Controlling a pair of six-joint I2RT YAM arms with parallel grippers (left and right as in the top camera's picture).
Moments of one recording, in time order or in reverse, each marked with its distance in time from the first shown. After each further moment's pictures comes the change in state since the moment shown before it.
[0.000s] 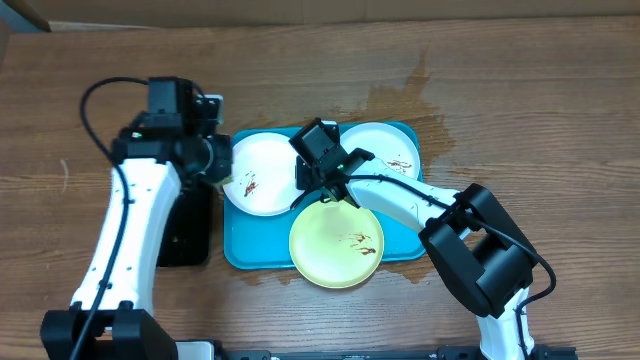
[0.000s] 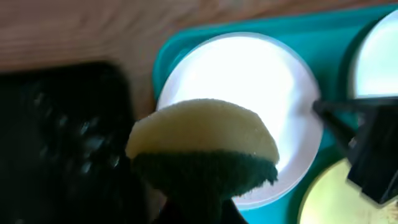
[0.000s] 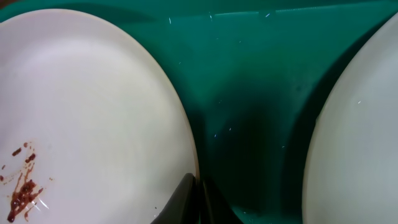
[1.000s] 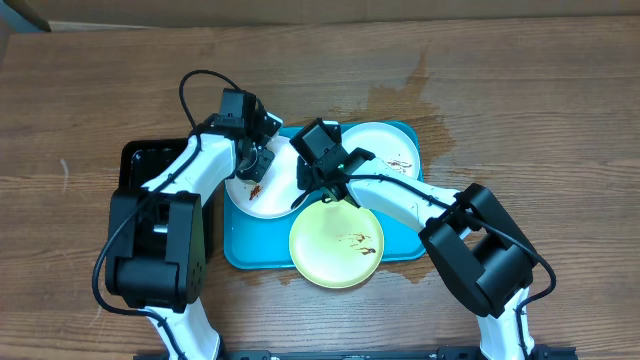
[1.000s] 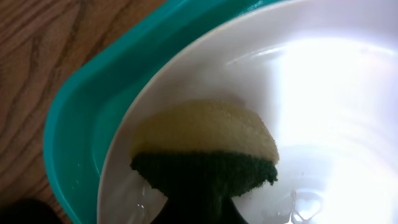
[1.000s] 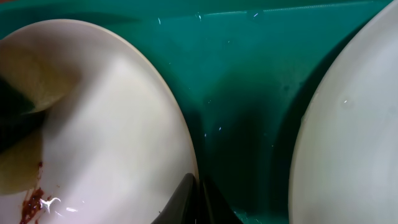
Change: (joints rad) left arm -0.119 0.414 -0.038 0.328 -0.130 0.349; right arm -0.001 0.000 0.000 -0.011 0.011 0.000
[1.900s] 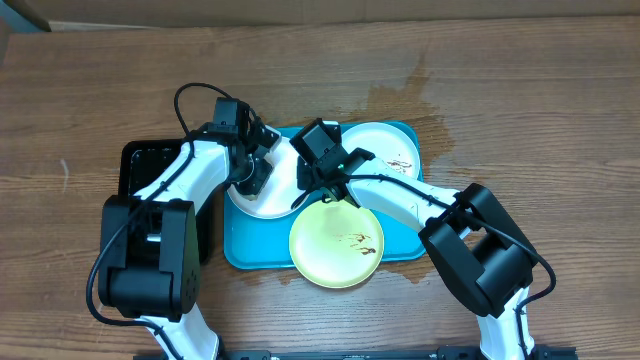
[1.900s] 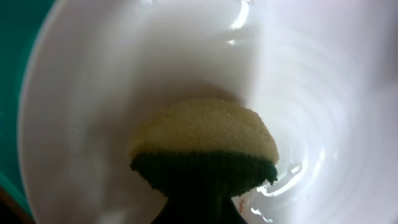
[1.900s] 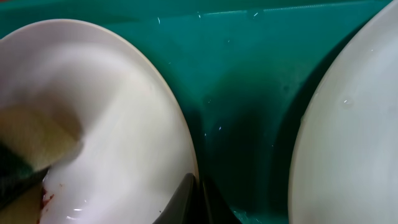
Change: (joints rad) left arm 0.018 -0.035 -0.066 -0.085 0.103 0.003; right arm 0.000 0.000 0.000 0.004 0.000 0.000
